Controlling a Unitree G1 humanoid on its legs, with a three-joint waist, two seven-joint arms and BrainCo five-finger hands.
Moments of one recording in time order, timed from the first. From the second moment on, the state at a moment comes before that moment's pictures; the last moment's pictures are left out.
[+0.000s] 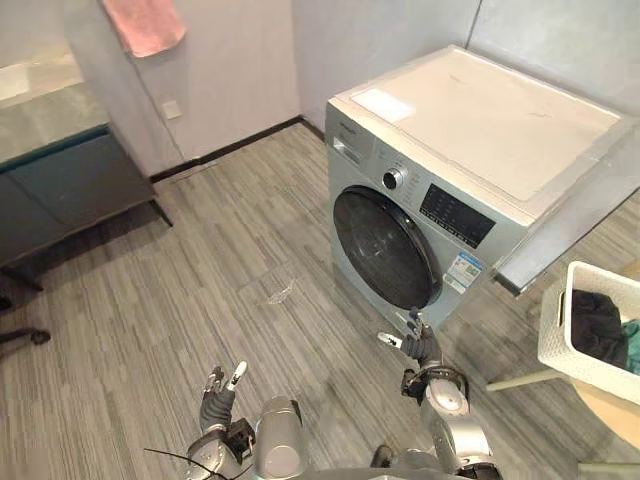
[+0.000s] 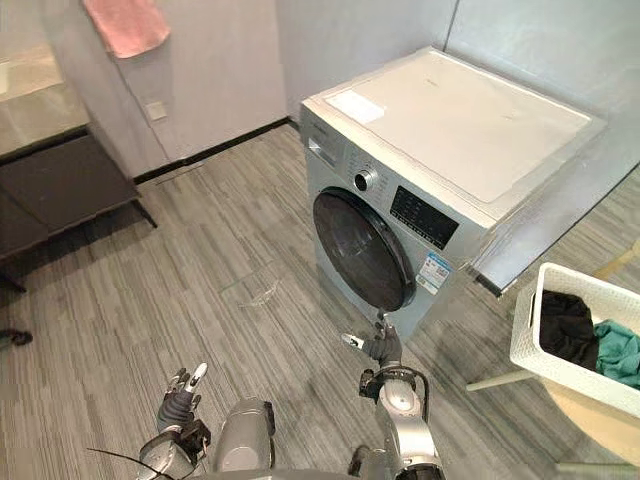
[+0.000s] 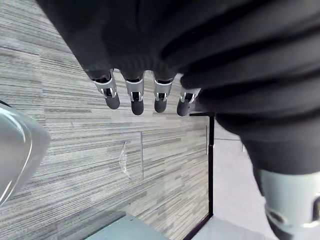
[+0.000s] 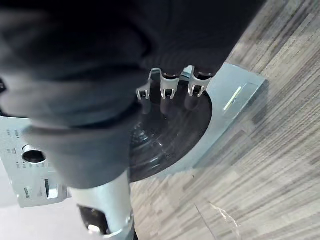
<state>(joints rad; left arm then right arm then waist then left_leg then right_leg) 0.41 -0.08 0.16 0.15 -0.30 0.06 0.13 0.07 0.04 0.08 0.25 0.06 0.06 -0.19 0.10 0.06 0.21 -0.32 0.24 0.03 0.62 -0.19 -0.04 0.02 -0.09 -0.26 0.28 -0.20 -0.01</state>
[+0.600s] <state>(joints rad) 0.33 -0.06 0.03 0.12 -0.34 -0.05 0.18 -0.51 -0.13 -0.07 0.13 -0.25 0.10 -0.57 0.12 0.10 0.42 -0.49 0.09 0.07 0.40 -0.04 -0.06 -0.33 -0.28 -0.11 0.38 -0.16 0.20</state>
